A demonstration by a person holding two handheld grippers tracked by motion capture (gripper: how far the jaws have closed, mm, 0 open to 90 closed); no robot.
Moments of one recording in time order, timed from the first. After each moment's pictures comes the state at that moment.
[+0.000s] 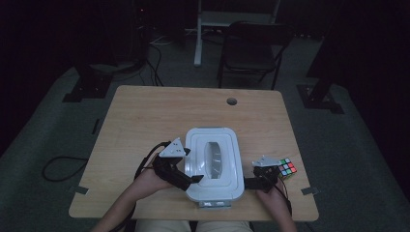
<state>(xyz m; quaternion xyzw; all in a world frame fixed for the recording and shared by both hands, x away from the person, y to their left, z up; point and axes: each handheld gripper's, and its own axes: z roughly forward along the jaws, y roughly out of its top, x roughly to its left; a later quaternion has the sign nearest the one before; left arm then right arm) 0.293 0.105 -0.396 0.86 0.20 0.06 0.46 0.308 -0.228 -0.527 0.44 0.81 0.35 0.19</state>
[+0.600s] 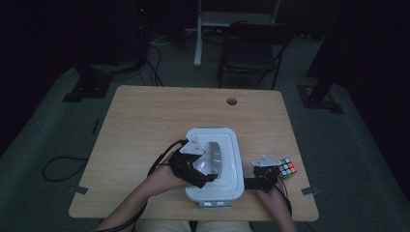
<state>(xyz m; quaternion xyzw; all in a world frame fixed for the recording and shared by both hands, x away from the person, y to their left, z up) 0.299 0.064 -0.390 0.88 0.20 0.04 0.43 0.308 -0.228 -0.527 0.44 0.81 0.35 0.19</state>
